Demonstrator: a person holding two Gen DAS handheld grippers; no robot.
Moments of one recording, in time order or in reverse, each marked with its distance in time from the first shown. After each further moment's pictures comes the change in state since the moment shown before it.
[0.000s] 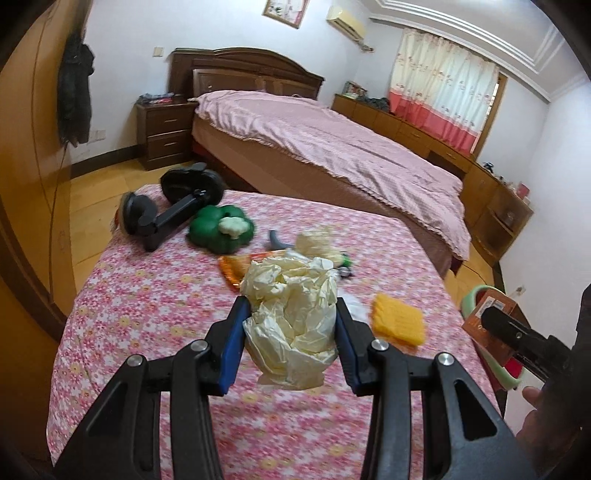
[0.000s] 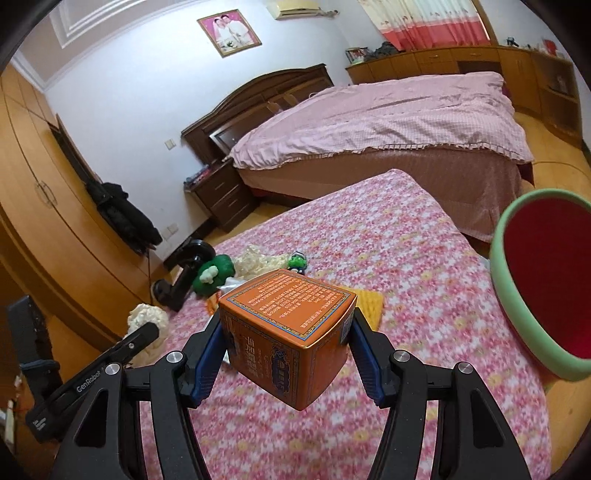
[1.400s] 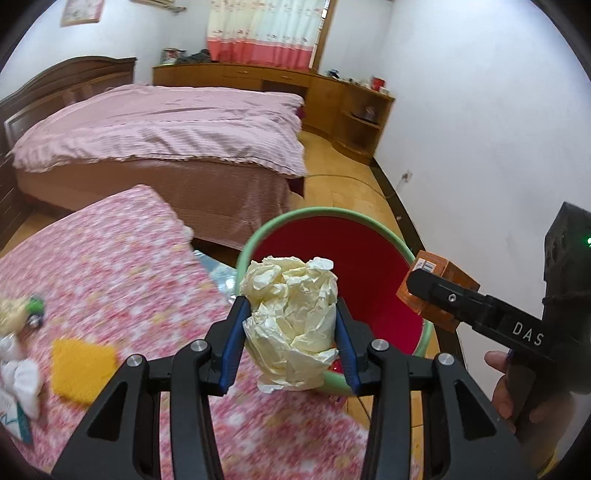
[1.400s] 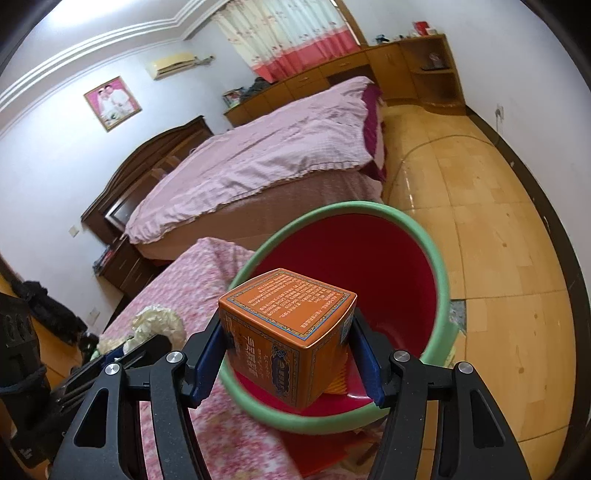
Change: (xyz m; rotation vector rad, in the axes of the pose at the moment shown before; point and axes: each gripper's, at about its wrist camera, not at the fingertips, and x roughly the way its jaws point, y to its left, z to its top) left arm 0.097 -0.304 -0.043 0.473 0.204 -0.447; right arm -0.109 -0.220 0.008 0.308 -0.161 -0.322
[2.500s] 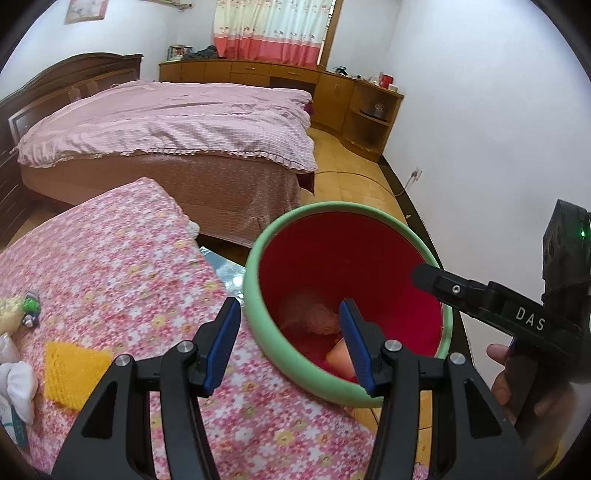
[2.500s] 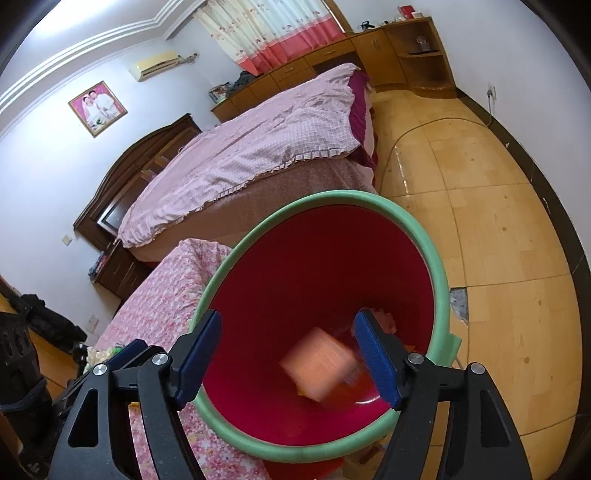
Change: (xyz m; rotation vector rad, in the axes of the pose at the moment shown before) left arm 0.013 0.014 -0.003 -0.029 0.001 0.038; right arm 0.027 -0.019 0.007 0.044 0.031 0.005
